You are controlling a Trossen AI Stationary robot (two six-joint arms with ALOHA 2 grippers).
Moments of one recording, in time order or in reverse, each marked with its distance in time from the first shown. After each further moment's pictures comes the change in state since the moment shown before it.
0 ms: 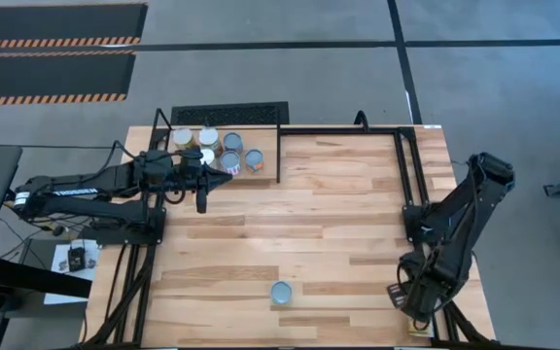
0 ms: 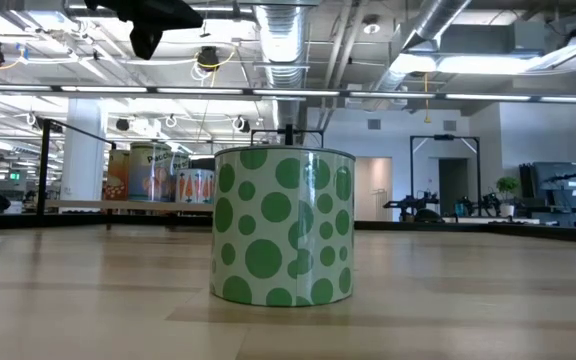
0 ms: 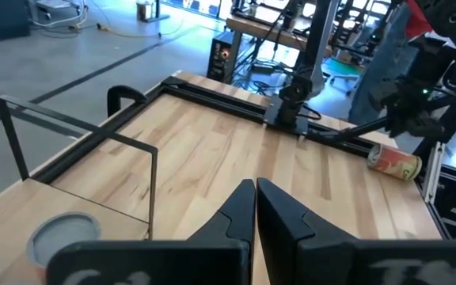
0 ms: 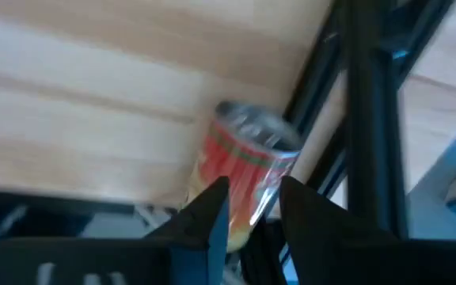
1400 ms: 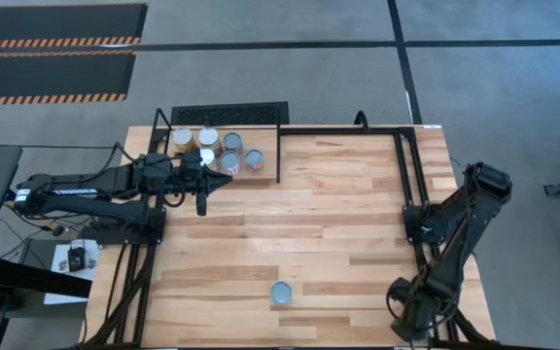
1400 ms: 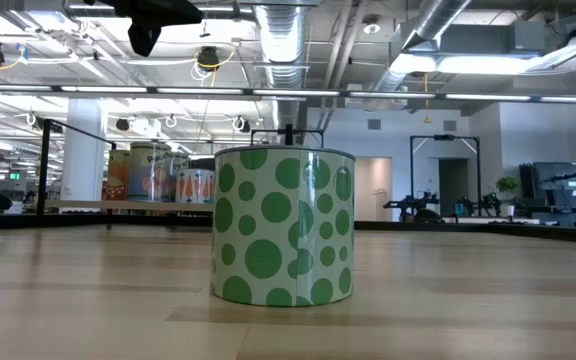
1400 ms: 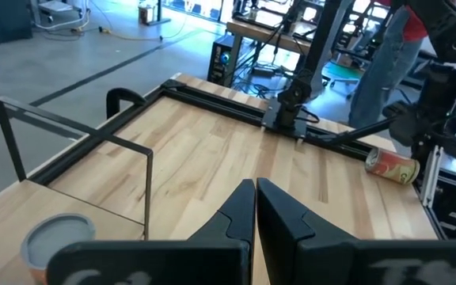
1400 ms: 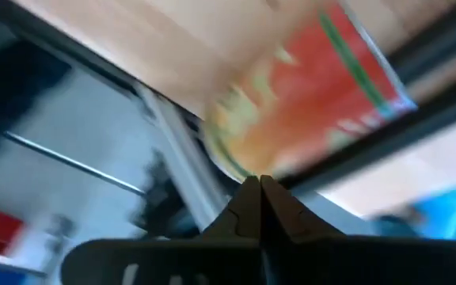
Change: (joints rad) left arm -0.050 0.000 0.001 0.008 -0.055 -0.017; right arm 0.026 0.117 0.002 0.291 -0.147 -0.361
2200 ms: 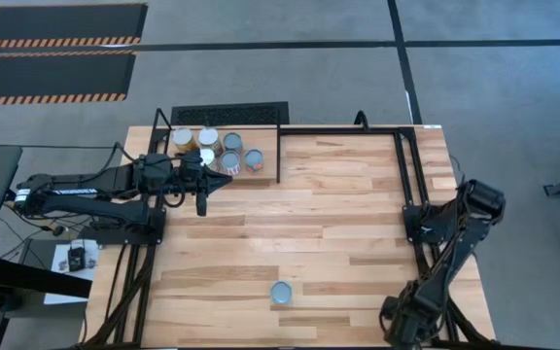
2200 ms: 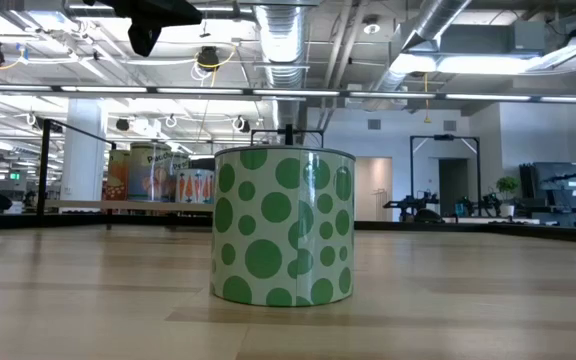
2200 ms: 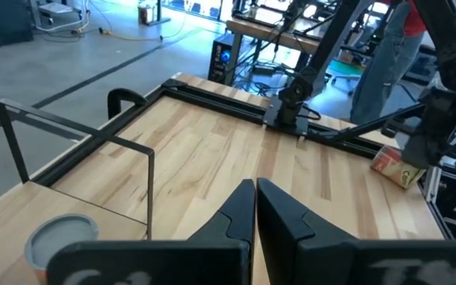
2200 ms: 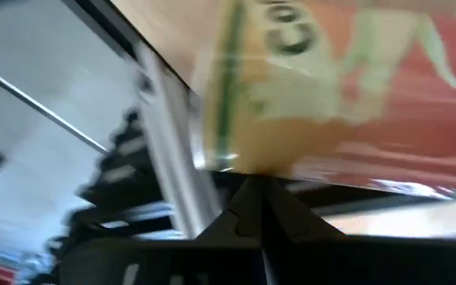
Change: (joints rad) left arm 0.000 0.000 0.000 -0.006 -0.001 0.017; right arm 0.002 0.185 0.000 0.121 -0.149 -0.327
